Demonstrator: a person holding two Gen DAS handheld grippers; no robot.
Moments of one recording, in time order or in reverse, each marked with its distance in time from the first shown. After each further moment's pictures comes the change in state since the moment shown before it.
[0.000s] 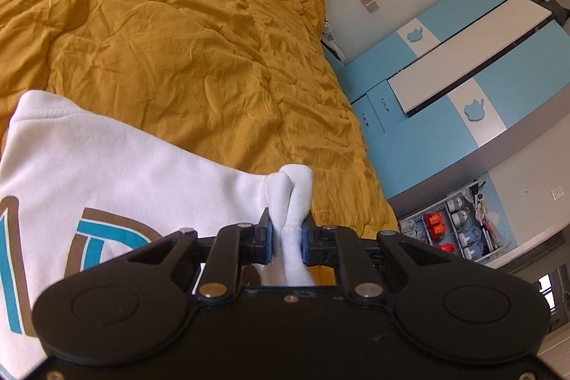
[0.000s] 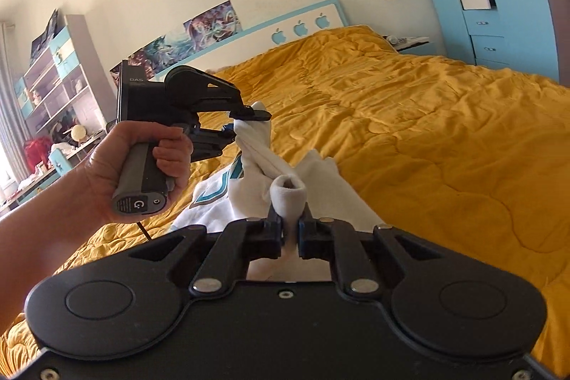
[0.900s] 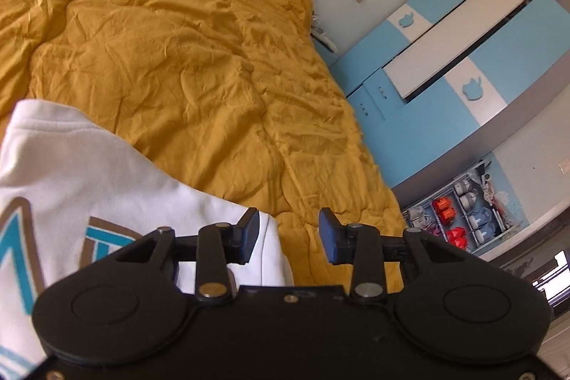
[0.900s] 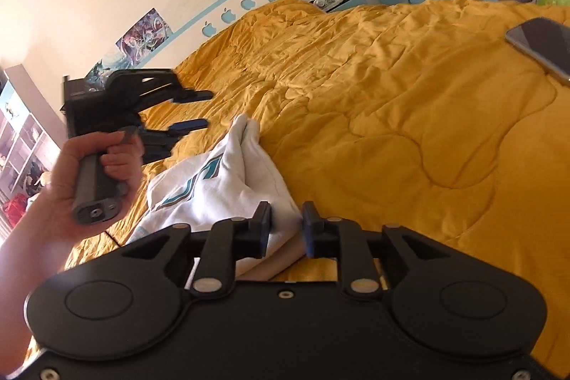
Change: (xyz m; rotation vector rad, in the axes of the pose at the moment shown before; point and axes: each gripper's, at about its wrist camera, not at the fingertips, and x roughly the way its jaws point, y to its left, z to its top) left arm -0.004 -0.022 -0.016 0.103 -0.017 0.007; right arm -0.015 -0.062 -0.011 0.209 0.039 -0.149
